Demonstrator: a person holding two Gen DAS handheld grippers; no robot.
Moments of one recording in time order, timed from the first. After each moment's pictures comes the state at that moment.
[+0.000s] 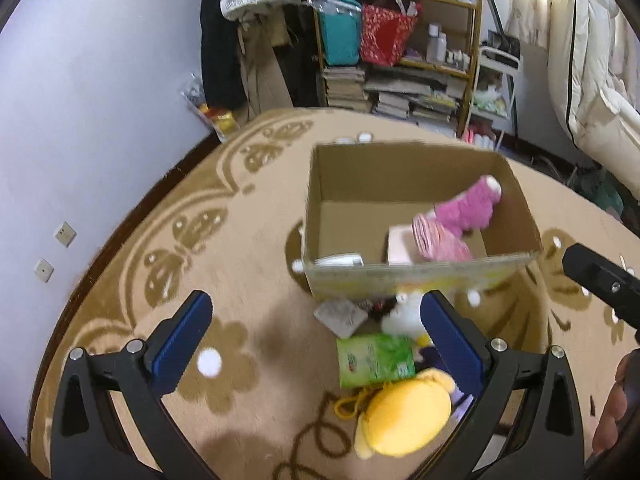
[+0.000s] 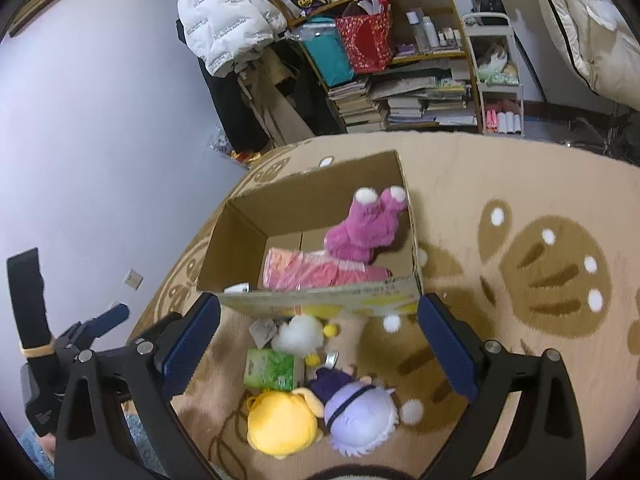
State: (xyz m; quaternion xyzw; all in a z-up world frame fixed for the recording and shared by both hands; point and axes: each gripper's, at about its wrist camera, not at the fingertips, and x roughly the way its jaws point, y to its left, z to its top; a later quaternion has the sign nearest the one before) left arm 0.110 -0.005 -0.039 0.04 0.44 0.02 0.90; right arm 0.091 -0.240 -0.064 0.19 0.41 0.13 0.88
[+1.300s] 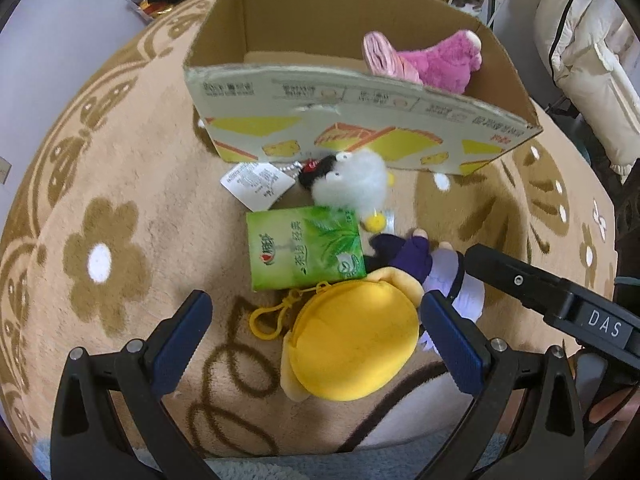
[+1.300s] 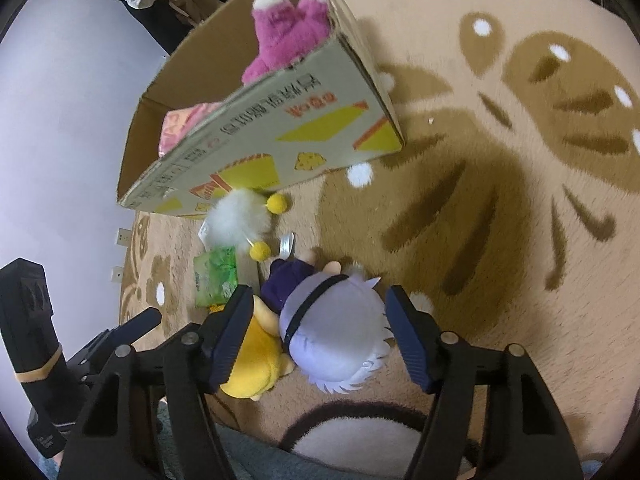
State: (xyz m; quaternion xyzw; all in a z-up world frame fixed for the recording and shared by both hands) left arm 0.107 -0.030 -0.134 -0.02 0.60 -0.06 0.80; right arm 0.093 -0.240 -0.177 0.25 0.59 0.11 0.76
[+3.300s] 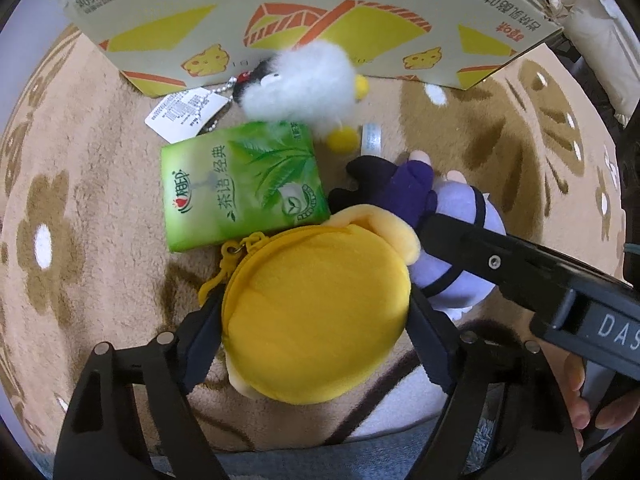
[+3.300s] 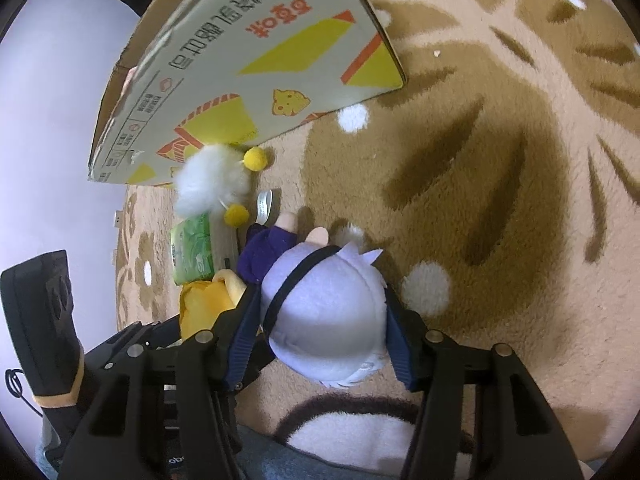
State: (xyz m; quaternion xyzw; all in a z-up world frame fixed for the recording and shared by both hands) left arm 0.110 -0.062 -0.194 0.02 0.67 -0.10 0.74; right arm 0.087 -0.215 -0.212 0.26 0.62 0.14 0.72
